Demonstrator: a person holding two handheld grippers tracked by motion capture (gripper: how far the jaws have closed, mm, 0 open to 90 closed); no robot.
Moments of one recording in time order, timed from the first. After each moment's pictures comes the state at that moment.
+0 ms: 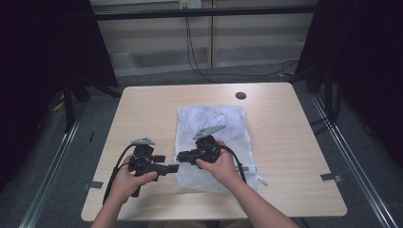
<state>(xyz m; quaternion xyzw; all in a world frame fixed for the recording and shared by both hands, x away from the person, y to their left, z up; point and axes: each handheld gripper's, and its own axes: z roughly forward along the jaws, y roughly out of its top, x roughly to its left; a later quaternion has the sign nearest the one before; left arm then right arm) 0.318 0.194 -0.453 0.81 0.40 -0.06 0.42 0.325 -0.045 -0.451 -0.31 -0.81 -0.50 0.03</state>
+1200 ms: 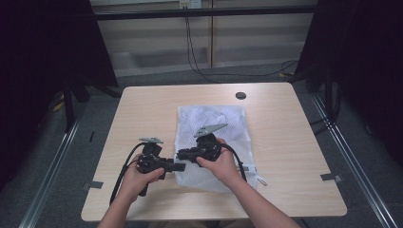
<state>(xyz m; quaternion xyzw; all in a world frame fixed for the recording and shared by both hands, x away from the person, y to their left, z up) 0.326 0.175 -0.460 0.81 0.39 -0.11 0.42 0.326 -0.047 -0.443 -0.31 -0.80 -0.51 0.02</state>
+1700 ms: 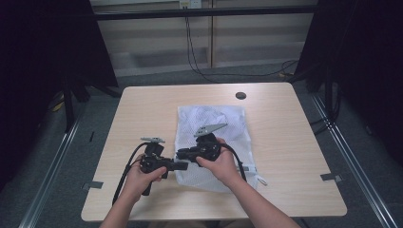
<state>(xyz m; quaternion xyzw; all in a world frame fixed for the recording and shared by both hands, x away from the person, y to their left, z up) 0.328 0.168 -0.465 0.80 0.39 -0.14 0.43 0.325 -0.046 -0.442 -0.30 -0.80 -0.52 0.02</state>
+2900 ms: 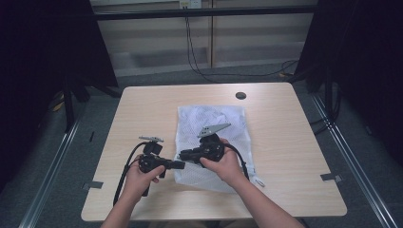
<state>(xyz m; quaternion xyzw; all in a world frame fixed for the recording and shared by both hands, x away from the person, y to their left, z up) 0.325 0.172 -0.455 0.80 0.40 -0.14 0.43 0.322 -0.056 -0.441 -0.29 -0.80 -0.52 0.03</state>
